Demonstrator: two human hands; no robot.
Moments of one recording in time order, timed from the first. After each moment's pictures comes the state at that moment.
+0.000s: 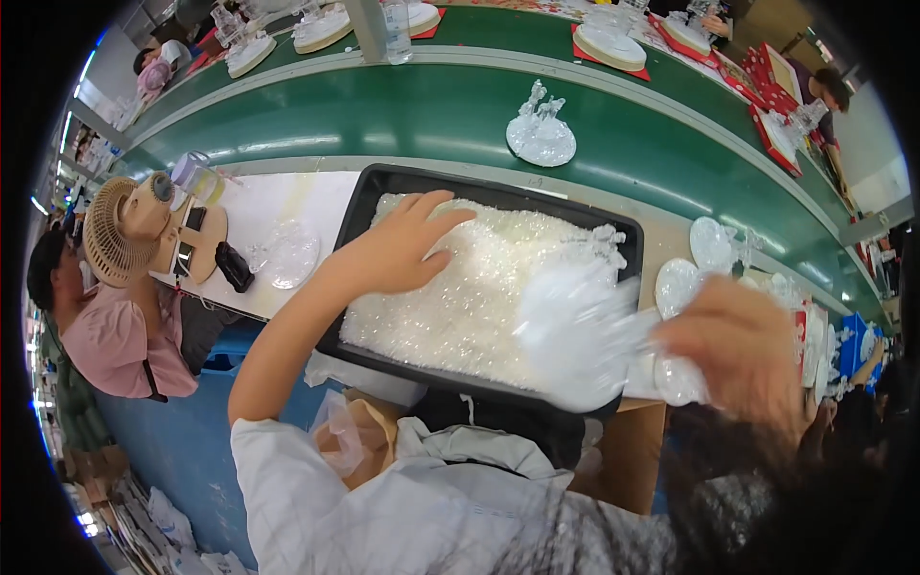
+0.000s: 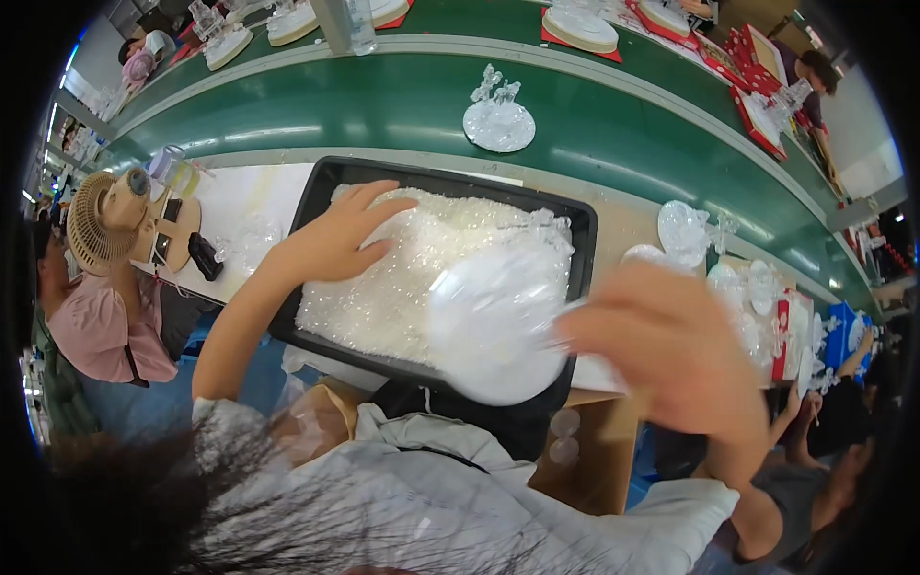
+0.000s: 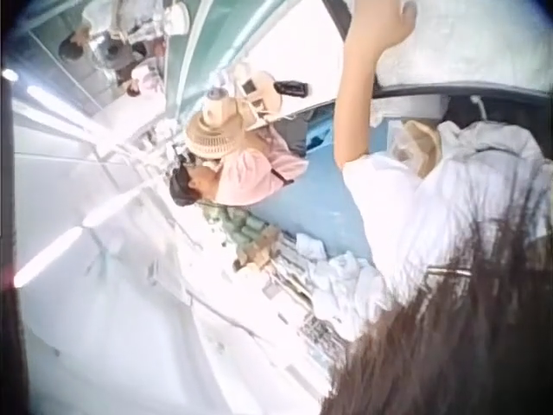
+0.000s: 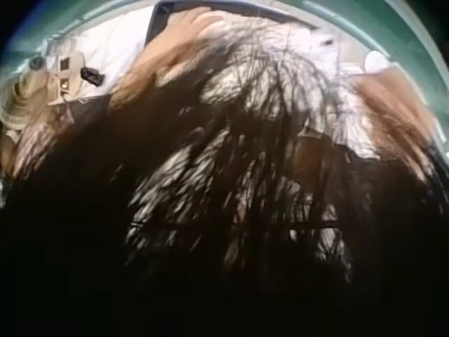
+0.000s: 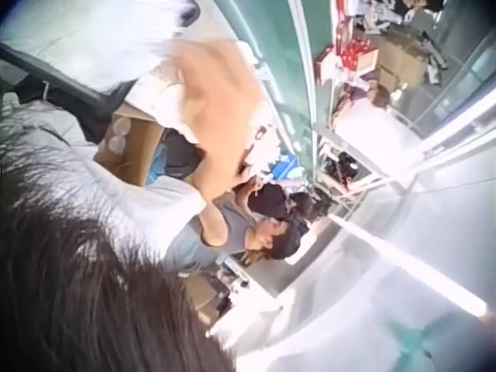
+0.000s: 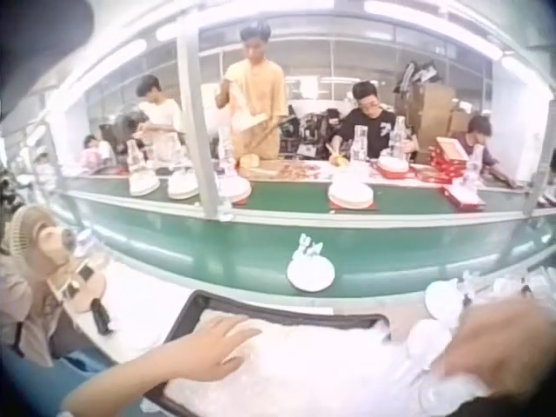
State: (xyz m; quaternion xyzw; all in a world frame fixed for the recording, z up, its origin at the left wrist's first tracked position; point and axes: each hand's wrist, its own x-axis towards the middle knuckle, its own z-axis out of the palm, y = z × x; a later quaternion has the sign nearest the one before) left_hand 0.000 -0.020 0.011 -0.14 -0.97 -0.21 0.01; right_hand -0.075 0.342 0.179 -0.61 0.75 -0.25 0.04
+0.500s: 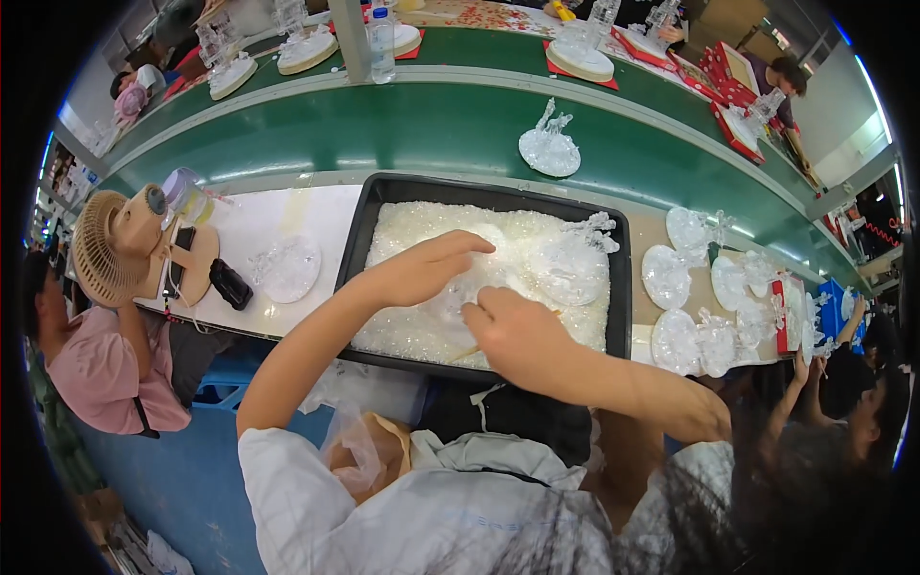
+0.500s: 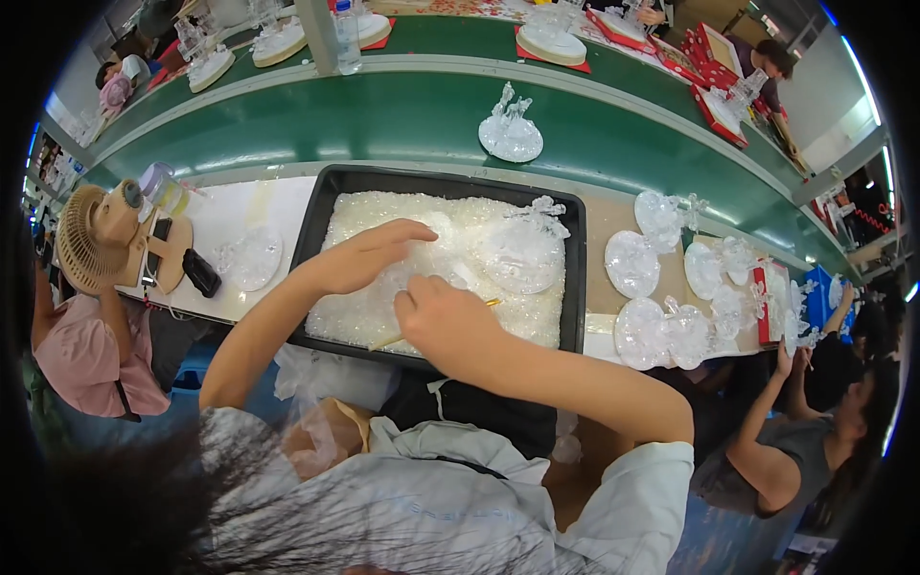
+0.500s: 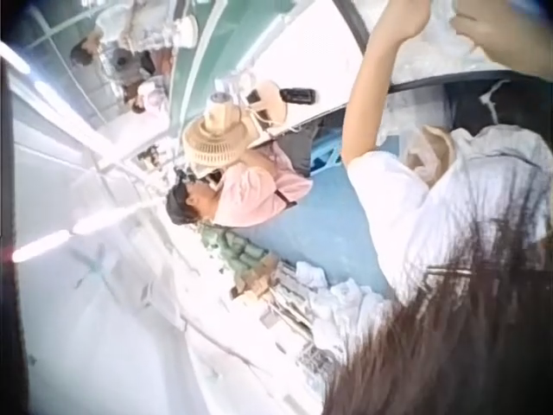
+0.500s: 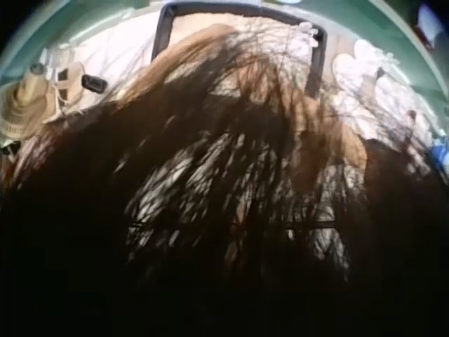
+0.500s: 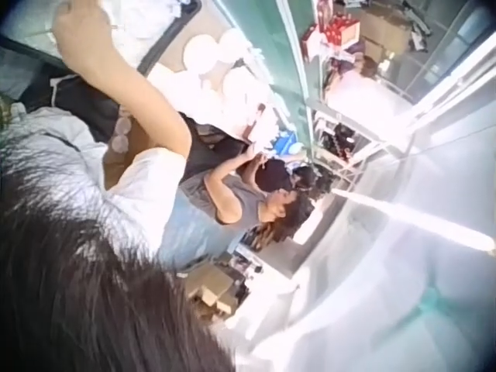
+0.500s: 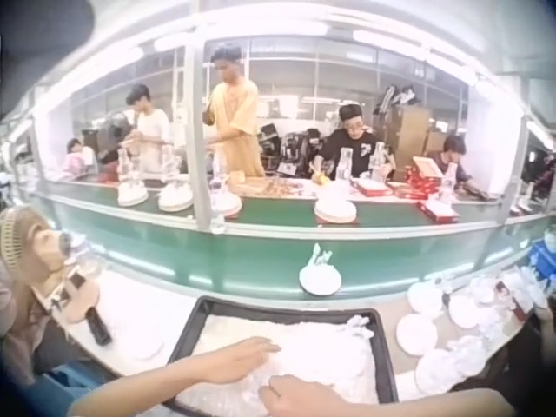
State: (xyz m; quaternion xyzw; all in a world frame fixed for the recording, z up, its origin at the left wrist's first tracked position) left_hand 0.009 -0.025 -0.012 -0.18 -0.85 -0.49 -0.10; right_hand 0.007 0.201 0.027 -0.59 0.78 -0.20 -0.04
